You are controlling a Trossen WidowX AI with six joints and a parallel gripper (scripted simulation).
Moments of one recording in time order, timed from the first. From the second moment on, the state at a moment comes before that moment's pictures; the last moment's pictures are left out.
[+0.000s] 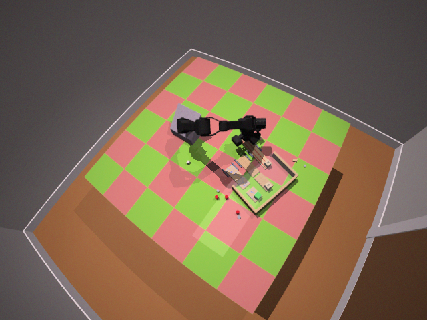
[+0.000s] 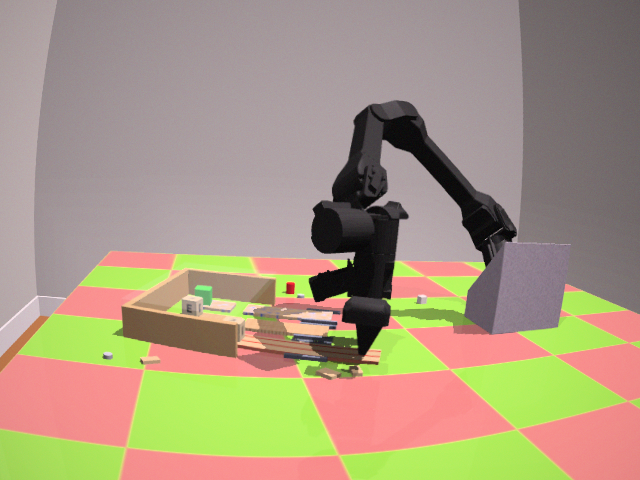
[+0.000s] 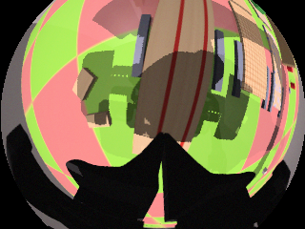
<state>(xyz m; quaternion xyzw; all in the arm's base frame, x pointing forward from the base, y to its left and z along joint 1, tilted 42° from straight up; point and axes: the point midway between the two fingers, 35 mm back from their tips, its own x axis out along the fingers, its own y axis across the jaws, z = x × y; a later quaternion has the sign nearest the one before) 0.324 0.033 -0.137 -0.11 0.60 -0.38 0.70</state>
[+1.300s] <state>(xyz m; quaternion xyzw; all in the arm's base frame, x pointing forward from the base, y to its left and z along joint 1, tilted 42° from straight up) 0.267 0.053 -0.153 -0.11 0.60 -0.37 0.70</state>
